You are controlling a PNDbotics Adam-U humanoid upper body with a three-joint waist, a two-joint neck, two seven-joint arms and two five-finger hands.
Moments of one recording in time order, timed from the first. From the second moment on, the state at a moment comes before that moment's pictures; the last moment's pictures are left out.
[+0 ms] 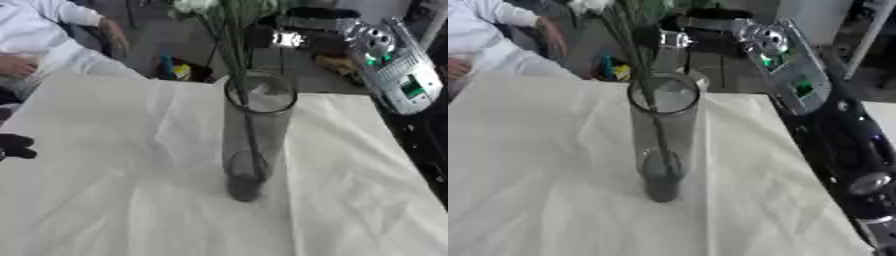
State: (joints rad) left arm -0.27 0.11 0.02 -1.98 -0.08 -0.20 0.02; right arm -1.04 -0.56 0.20 -1.46 0.17 0.11 0.75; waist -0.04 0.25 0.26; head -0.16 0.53
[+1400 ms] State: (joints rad) left arm -0.27 0.11 0.02 -1.98 -0.08 -0.20 0.02; right arm -0.90 -0.69 0.13 -1.56 0.14 0.11 0.71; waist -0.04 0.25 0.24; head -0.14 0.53
